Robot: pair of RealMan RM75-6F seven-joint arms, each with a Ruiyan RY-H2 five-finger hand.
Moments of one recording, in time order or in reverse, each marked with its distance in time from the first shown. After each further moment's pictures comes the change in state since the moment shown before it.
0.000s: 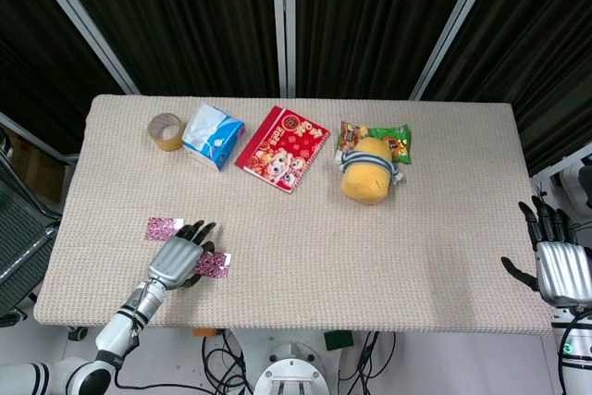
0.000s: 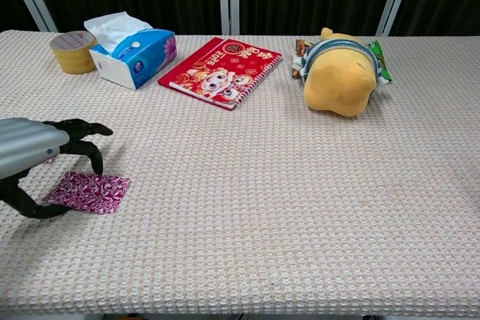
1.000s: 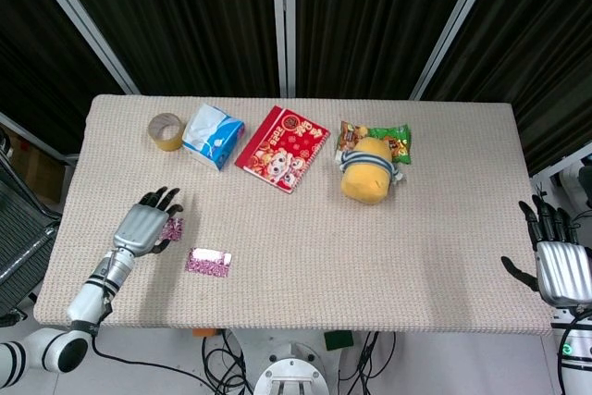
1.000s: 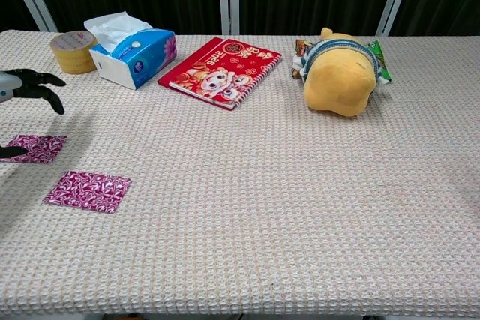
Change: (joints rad) left arm -0.037 0.112 -0.084 0.151 -0.036 -0.079 -0.154; right arm -0.004 0.008 0.001 -0.027 -0.001 0.014 -0.027
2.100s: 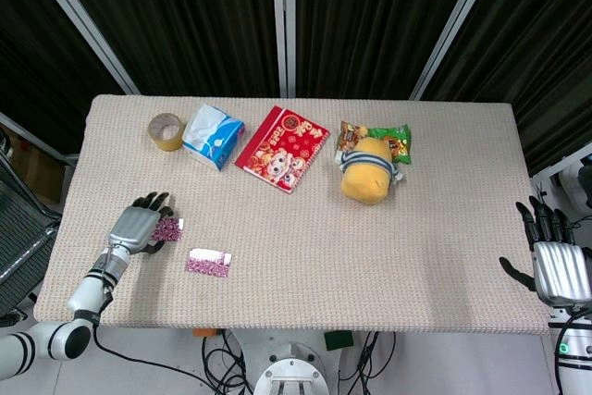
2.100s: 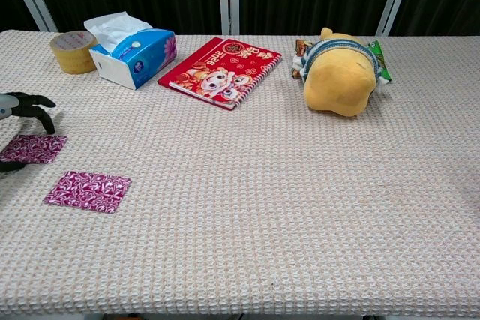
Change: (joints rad) left arm -0.012 -0.062 0.007 0.134 -0.078 -0.077 -0.067; right arm 0.005 -0.008 -0.001 -0.003 0.007 -0.012 -0.023
